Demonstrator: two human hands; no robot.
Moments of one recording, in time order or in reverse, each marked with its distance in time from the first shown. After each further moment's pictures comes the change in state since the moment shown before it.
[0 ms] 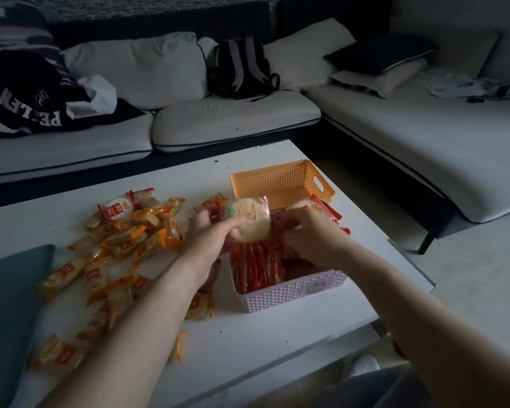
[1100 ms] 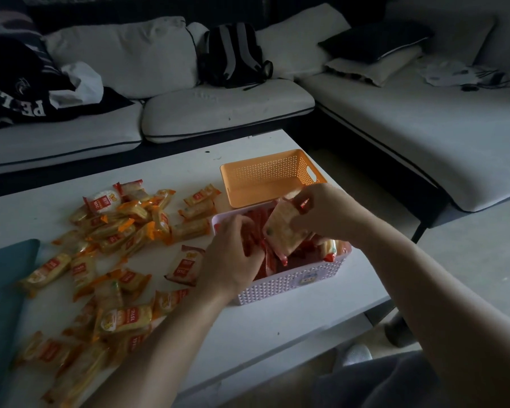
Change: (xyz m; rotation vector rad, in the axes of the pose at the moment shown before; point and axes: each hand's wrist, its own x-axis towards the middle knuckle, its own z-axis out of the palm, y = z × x) left_hand -0.027 -0.037 0.034 0.701 -0.106 0.385; right_hand -0.003 0.002 -0.035 0.036 -0.027 0.248
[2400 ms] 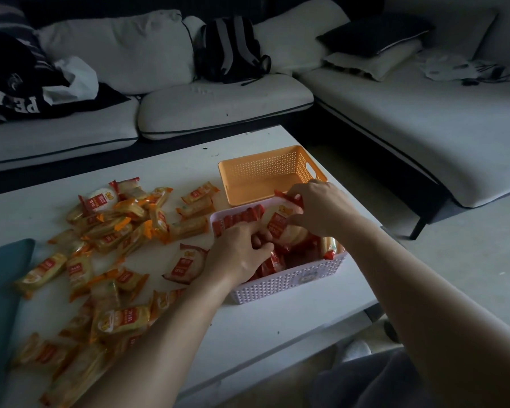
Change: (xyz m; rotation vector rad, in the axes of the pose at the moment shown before) left_hand 0.020 -0.005 0.009 0.053 -0.161 -0.038; right_hand 0.046 0.029 0.023 -0.491 0.221 -0.188
